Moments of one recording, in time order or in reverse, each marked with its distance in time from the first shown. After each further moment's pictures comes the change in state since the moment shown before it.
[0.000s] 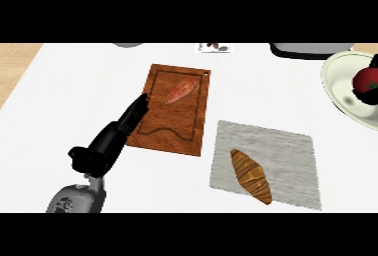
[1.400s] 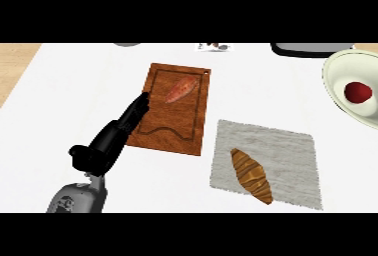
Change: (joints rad) left arm -0.011 -0.009 0.006 0.002 -0.002 -0.005 0.002; right arm -0.099 -0.292 -0.448 0.452 -0.400 0.116 -0.267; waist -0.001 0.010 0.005
